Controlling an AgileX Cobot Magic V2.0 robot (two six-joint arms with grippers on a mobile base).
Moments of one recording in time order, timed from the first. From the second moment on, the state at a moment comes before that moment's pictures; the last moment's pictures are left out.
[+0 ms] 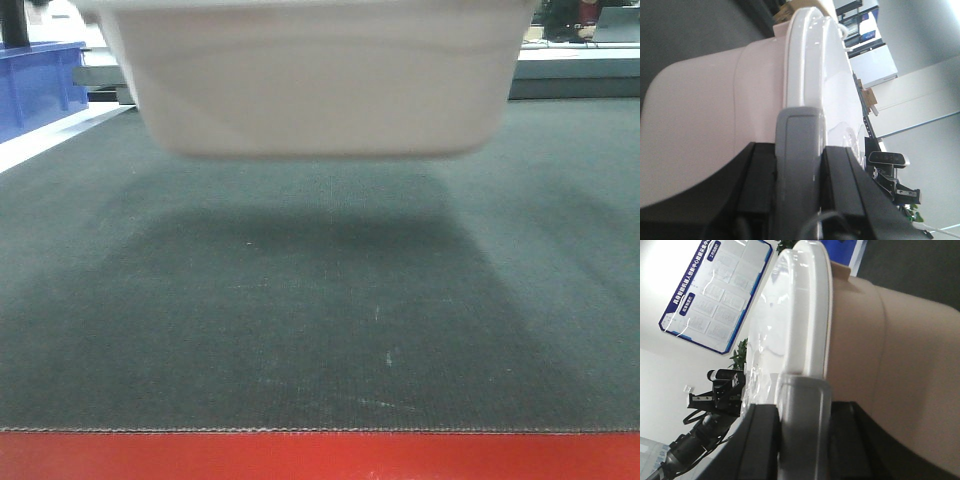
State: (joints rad) left arm 0.09 1.75 -1.30 -1.76 1.16 0.90; right arm -0.21 1.58 -1.13 1.69 1.14 -0.90
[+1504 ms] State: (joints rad) left arm 0.11 1.56 -1.47 -1.76 1.17 0.91; right arm -0.23 1.09 -1.13 1.74 1.13 -0.89
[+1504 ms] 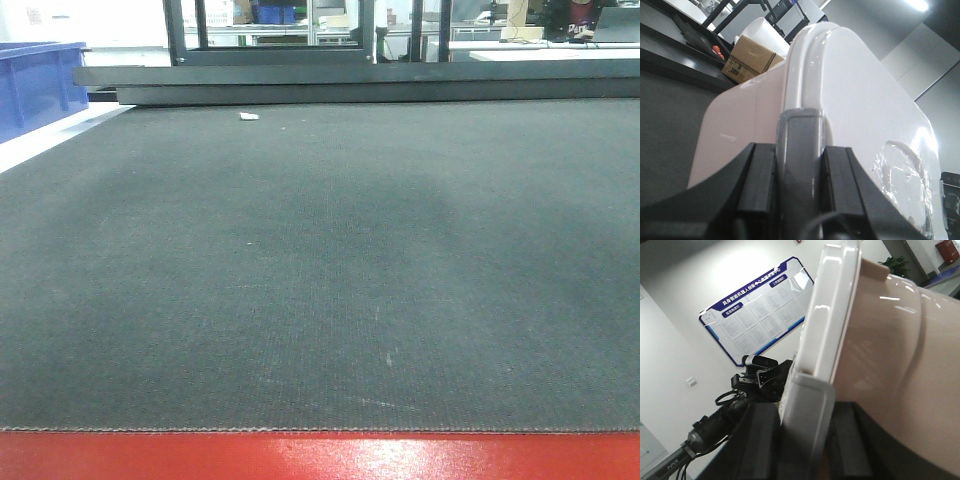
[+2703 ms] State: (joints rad) left arm 0.11 1.56 -1.47 -1.76 1.17 0.91; right arm -0.23 1.09 -1.13 1.74 1.13 -0.89
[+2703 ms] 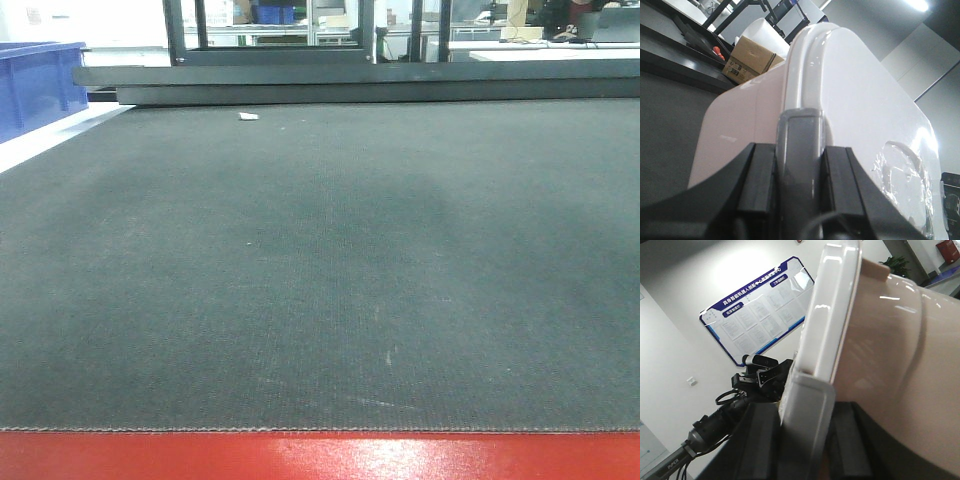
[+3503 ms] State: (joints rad) left arm 0.11 1.56 -1.47 -1.76 1.16 0.91; right arm -0.23 1.09 -1.13 1.74 1.13 -0.89
